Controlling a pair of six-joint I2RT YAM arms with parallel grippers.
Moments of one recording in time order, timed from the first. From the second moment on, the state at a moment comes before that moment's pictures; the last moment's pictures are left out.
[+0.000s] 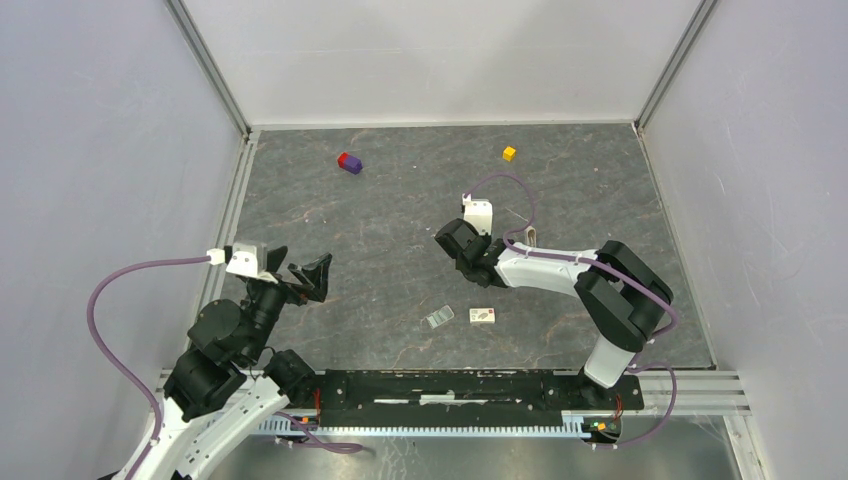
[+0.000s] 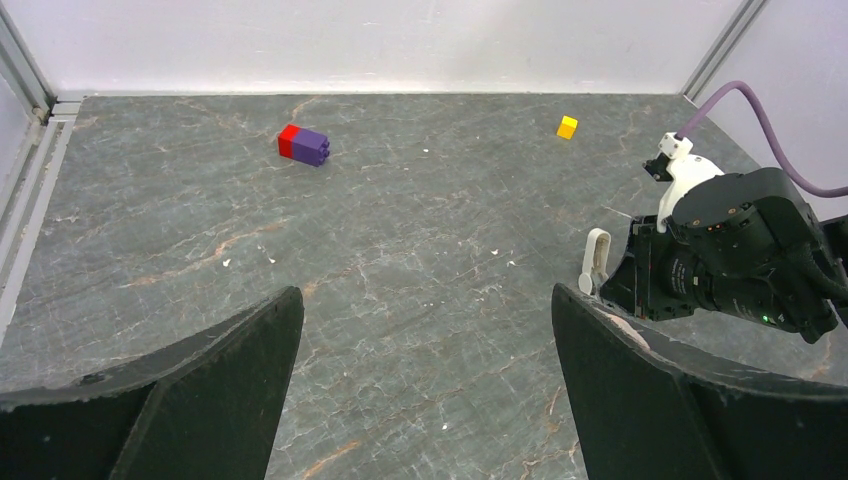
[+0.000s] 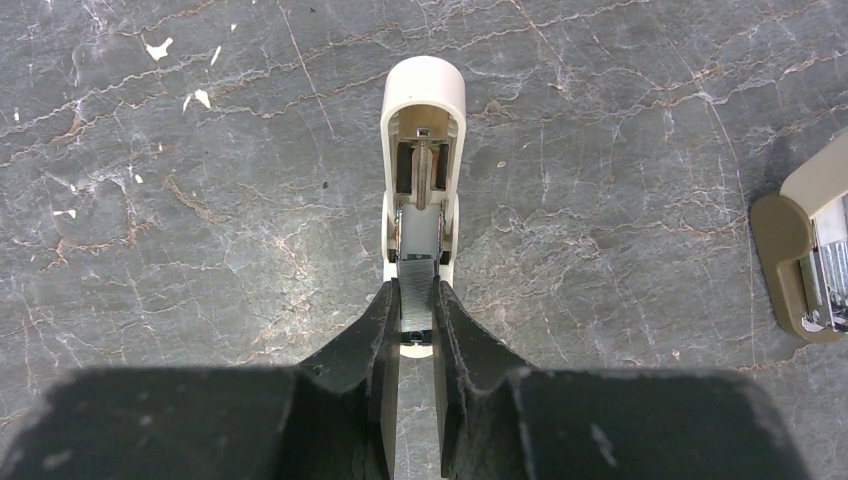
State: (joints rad) left arm -0.70 0.19 0.70 -0.51 -0.44 -0.17; right arm 0.86 1.72 0.98 -0.23 0.61 0.71
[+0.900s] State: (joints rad) left arm -0.70 0.18 0.70 -0.51 -0.44 -0.17; right arm 0.86 1.73 0.98 -0.23 0.62 0.69
